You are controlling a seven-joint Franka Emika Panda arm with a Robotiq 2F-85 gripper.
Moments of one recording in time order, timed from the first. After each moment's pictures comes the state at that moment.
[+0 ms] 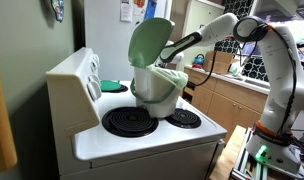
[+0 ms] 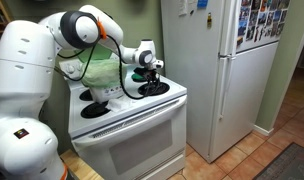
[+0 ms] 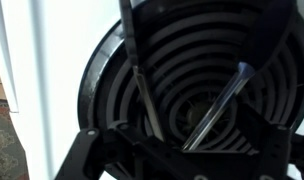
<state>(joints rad) 0.09 0.47 0.00 -1.72 0.09 2.37 0.31</state>
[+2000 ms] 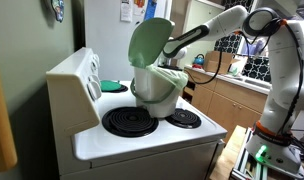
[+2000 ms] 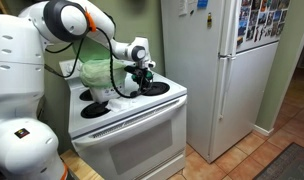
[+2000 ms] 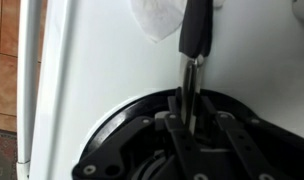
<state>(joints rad) 0.11 0.35 0.04 -1.82 0.10 2.15 0.27</state>
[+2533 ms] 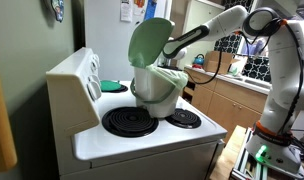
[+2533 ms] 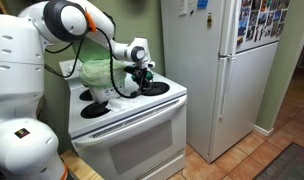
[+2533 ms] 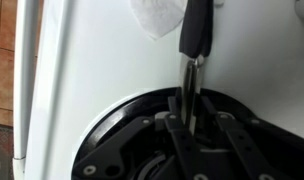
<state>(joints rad) 0.11 0.34 0.04 -1.83 0.09 2.18 0.27</state>
